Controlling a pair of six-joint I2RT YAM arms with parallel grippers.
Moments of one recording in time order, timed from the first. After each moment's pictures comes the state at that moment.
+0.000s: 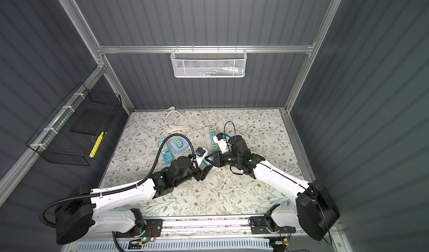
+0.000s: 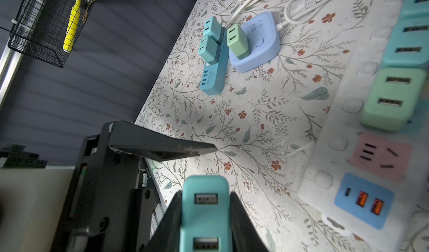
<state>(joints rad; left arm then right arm) -1.01 1.26 0.66 0.15 -0.21 -0.07 0.62 1.29 0.78 -0.04 -0.53 0.50</state>
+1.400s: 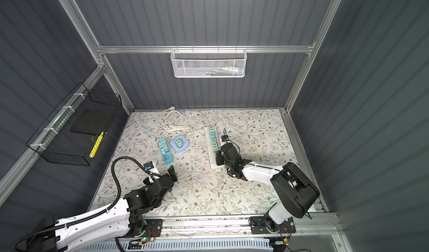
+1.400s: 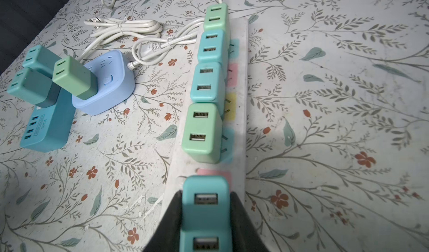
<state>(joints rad) -1.01 0.80 0.32 -0.30 -0.91 -0.98 0.69 1.54 0.68 0.26 0.16 0.38</state>
